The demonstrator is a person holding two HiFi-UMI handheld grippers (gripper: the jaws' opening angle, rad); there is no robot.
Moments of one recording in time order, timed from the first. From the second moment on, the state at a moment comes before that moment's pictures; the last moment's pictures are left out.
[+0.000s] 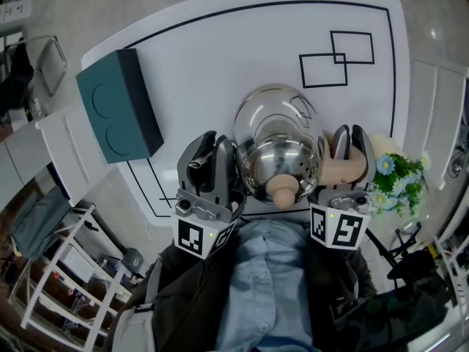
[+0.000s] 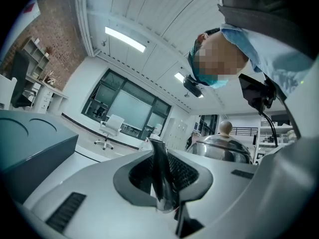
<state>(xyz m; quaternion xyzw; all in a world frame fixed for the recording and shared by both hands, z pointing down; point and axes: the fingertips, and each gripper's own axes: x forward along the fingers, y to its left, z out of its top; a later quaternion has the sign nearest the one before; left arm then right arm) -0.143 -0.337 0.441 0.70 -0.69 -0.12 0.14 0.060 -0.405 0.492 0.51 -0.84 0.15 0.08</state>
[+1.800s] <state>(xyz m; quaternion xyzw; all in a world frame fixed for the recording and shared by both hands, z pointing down) -0.136 -0.238 0.286 0.70 -0.69 -0.19 0.00 0.059 -0.323 0.338 0.48 -0.87 0.06 -0.03</state>
